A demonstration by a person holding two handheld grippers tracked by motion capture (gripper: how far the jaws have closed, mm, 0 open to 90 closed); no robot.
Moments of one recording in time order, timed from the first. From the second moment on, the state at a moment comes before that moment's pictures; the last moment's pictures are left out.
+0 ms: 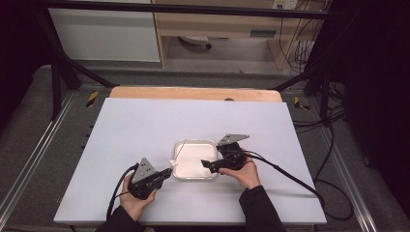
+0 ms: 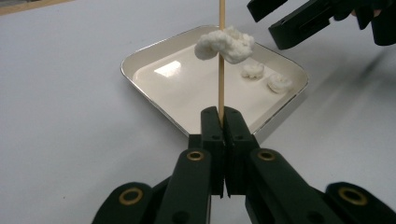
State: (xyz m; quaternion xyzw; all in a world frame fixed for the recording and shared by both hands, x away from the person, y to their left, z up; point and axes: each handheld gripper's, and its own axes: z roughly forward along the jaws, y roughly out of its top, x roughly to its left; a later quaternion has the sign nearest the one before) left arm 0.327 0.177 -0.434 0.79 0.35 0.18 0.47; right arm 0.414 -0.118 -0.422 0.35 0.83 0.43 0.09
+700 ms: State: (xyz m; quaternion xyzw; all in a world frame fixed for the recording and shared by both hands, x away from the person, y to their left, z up) left arm 0.327 0.177 -0.435 0.79 0.34 0.17 0.47; right arm 0.418 -0.108 -0.448 0.32 0.86 0.38 0.08
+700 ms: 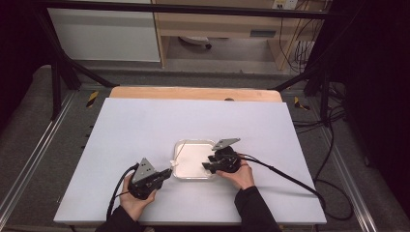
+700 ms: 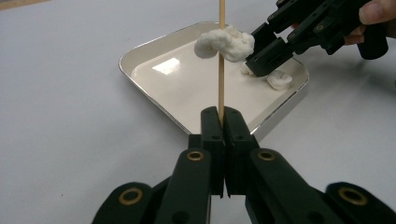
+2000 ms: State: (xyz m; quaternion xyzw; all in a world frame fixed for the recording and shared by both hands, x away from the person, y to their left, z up) left arm 0.324 0.171 -0.435 0.80 0.32 0.17 0.47; right arm 0.399 -0.138 -0.372 0.30 0.78 0.54 0.06
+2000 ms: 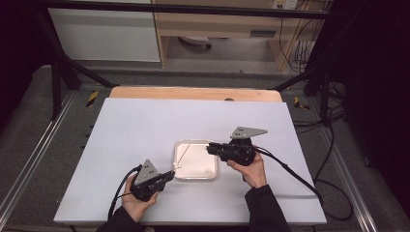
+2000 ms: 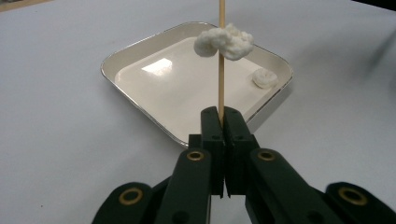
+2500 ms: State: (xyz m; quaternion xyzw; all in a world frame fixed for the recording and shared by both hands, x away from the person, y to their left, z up) left arm 0.324 0.170 -0.435 0.81 0.32 0.17 0.47; right arm 0.405 -0.137 -0.352 0.31 0.76 0.58 0.05
